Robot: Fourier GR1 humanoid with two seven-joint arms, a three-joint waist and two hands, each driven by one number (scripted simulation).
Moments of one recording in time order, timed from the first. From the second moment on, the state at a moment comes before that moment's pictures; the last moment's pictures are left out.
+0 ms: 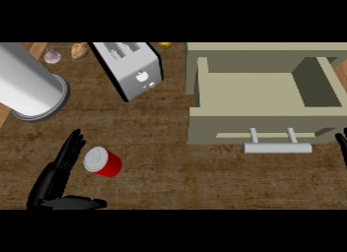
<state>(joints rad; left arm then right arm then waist) 0.13 0.12 0.10 -1.41 -0.05 -0.22 -0.29 0.26 -0.05 -0.23 -2.04 -0.05 0.20 0.00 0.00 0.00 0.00</state>
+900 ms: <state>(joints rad) 0.02 0.13 0.14 -1.14 -0.06 -0.21 -0.42 0.23 -0.03 -0.24 -2.11 -0.06 0.20 0.09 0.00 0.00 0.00</state>
